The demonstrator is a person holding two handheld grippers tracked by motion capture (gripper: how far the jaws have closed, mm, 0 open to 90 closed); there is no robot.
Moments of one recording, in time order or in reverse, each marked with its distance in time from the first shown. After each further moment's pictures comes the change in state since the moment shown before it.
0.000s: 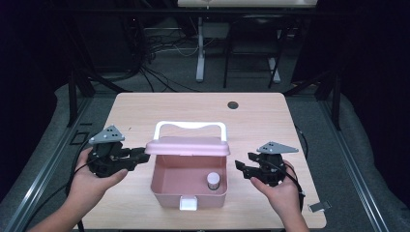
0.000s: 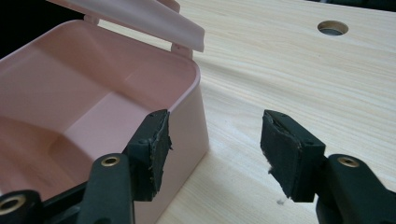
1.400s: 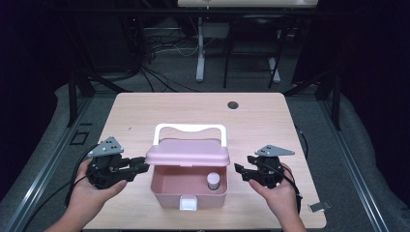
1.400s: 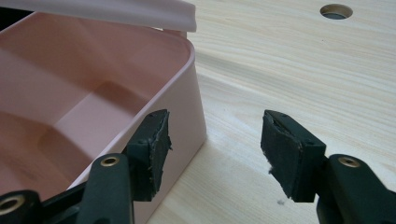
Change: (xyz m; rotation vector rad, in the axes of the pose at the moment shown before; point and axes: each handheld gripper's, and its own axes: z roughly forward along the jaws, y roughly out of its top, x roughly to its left) left arm -0.007 -0.024 0.001 -0.007 -0.011 0.003; right arm -0.002 -0.012 0.011 0.022 -0.006 0.013
